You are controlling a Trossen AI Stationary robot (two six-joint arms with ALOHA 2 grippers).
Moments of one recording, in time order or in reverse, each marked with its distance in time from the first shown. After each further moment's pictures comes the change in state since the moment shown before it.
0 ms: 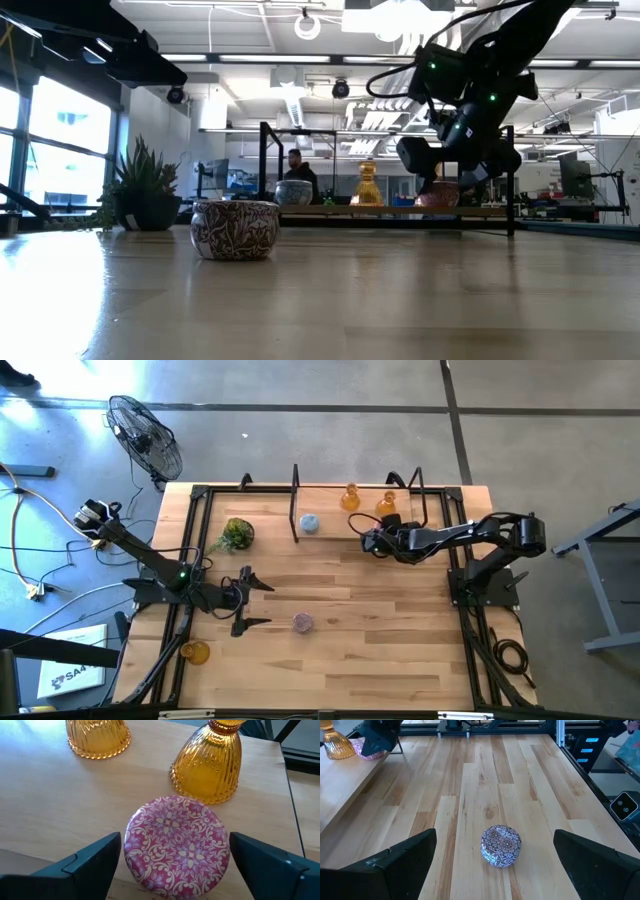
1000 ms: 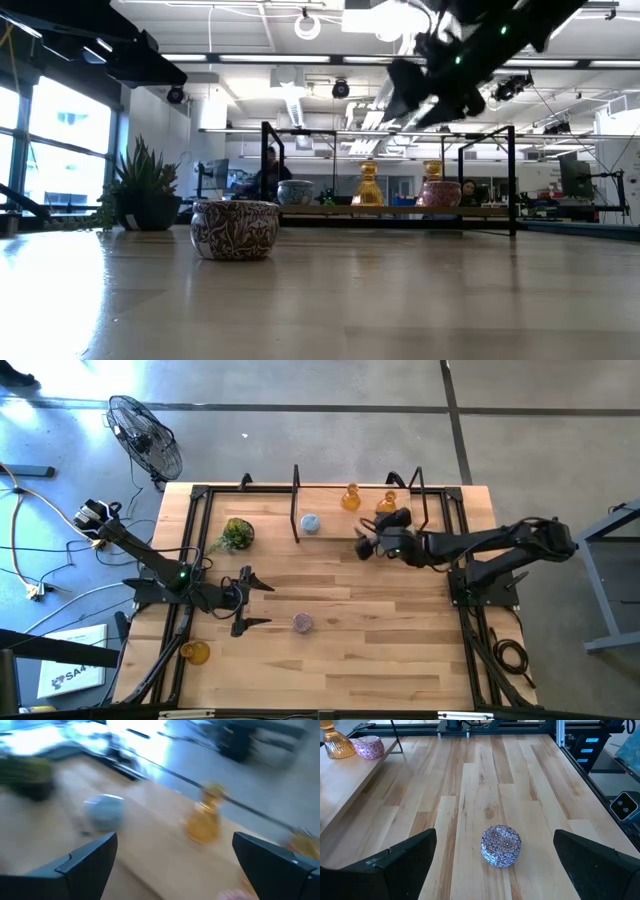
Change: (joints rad) left arm 0.000 0.000 0.000 0.000 0.000 0.000; right arm 0.132 -0.227 0.000 0.336 -0.028 -0.558
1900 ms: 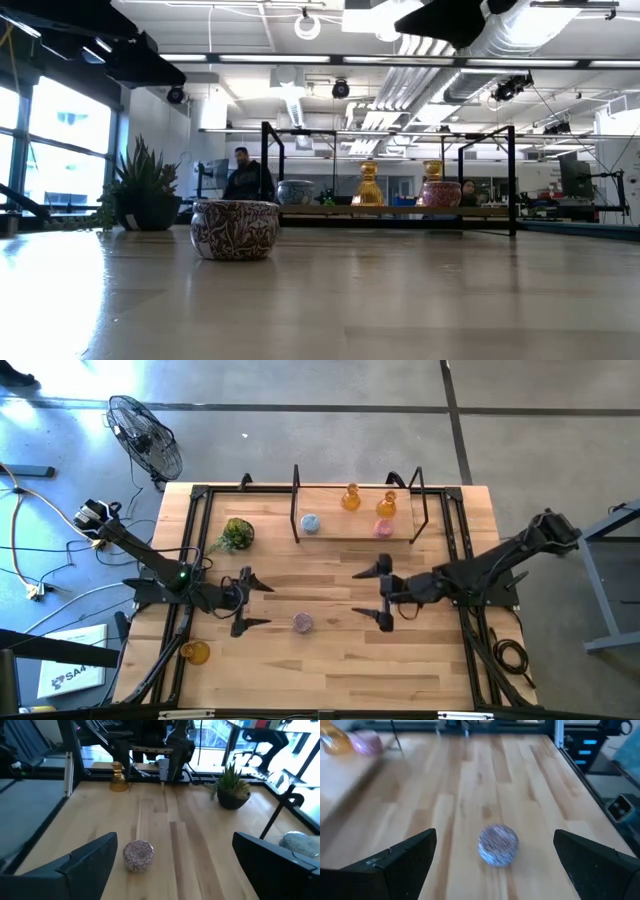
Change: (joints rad) left arm 0.000 0.000 0.000 -0.004 0.010 -0.027; right arm 0.468 -0.092 0.000 0.159 -0.344 -0.280
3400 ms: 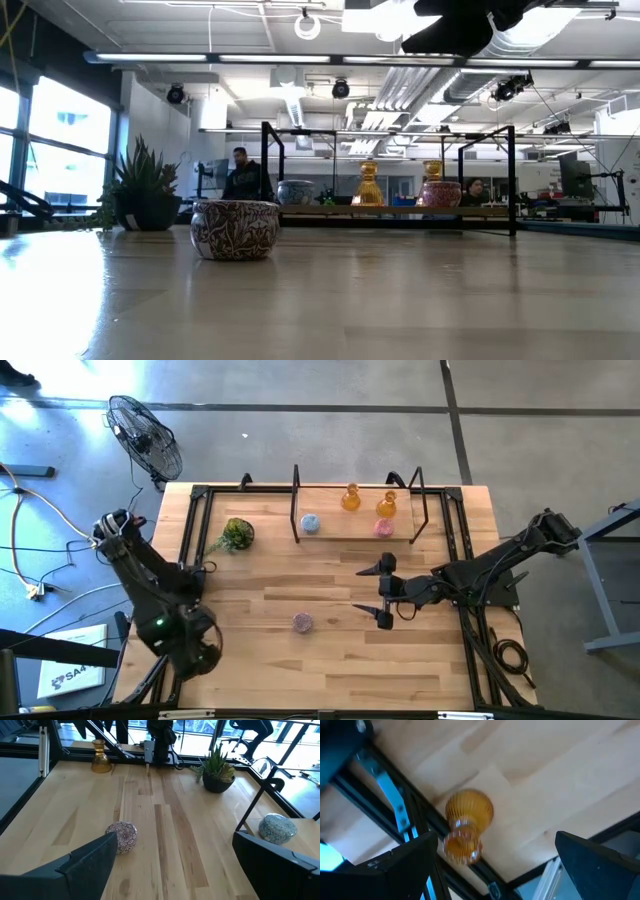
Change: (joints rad) left arm -0.426 0.412 0.669 -1.309 0.506 -1.634; right arm 0.015 0.002 0.000 -0.098 0.082 0.005
